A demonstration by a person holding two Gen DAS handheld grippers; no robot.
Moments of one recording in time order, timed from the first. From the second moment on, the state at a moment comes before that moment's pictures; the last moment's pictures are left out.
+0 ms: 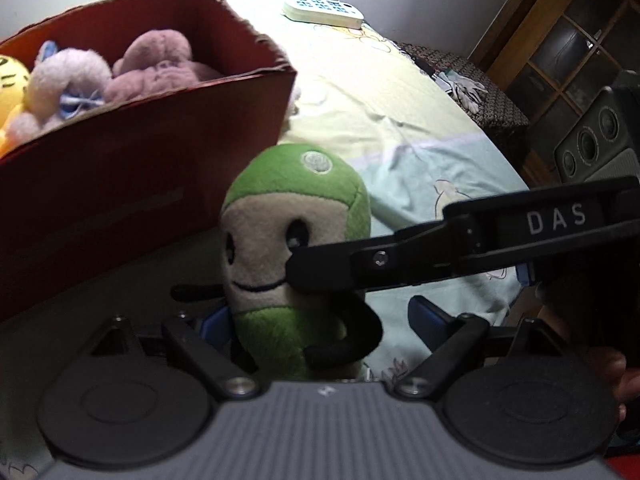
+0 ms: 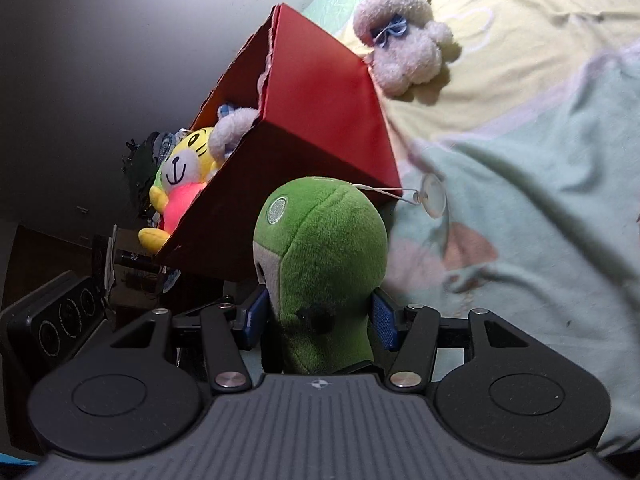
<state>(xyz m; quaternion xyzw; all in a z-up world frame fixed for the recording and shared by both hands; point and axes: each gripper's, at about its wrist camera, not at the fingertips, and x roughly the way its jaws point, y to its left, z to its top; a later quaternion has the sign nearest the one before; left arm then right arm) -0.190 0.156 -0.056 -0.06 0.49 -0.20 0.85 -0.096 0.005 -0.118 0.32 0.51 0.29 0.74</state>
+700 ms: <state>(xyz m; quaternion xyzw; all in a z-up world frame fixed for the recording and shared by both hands) -0.259 0.261 0.010 -0.09 0.41 -0.12 0.90 -0.103 0.113 -0.055 0.24 0.48 0.43 0.73</state>
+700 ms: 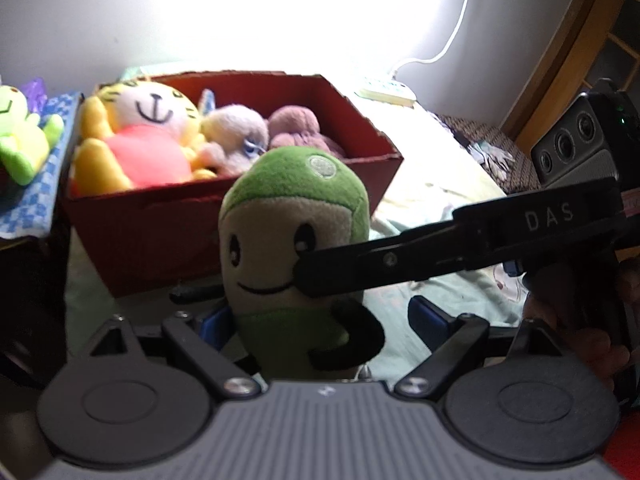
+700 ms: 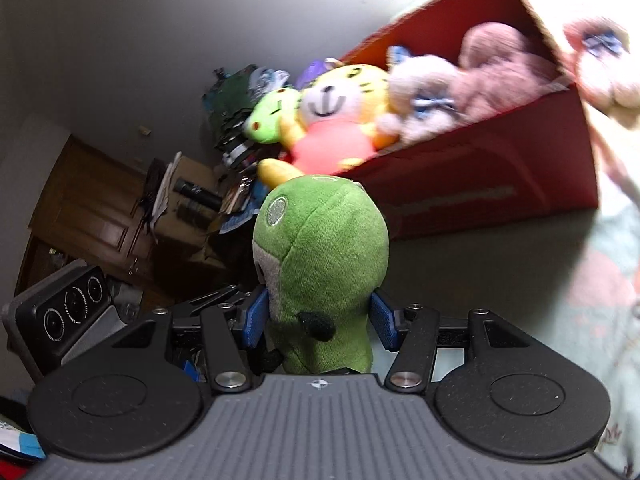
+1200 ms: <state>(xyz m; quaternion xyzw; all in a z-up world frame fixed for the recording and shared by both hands) -0.246 0.288 0.065 -0.09 0.32 -0.09 0.94 -0.079 0.139 0.001 0.22 0.39 0.46 0.76</state>
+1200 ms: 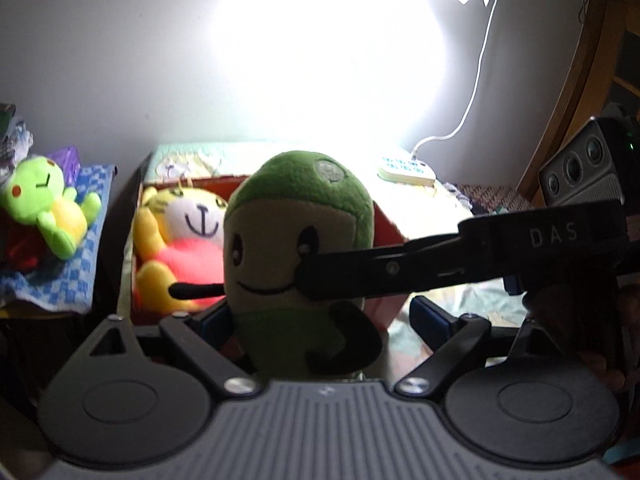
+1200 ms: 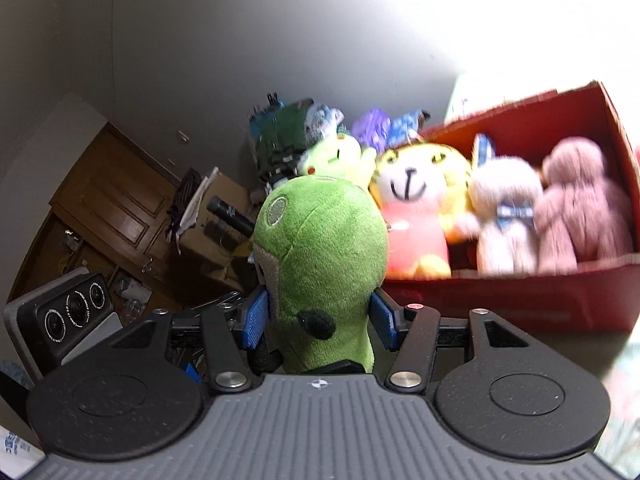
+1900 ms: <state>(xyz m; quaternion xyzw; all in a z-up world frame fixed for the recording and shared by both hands) -0.164 0.295 0.056 -0.11 0.31 -0.08 0.94 -0.016 0.143 -0.007 0.19 0.36 0.43 0.81</state>
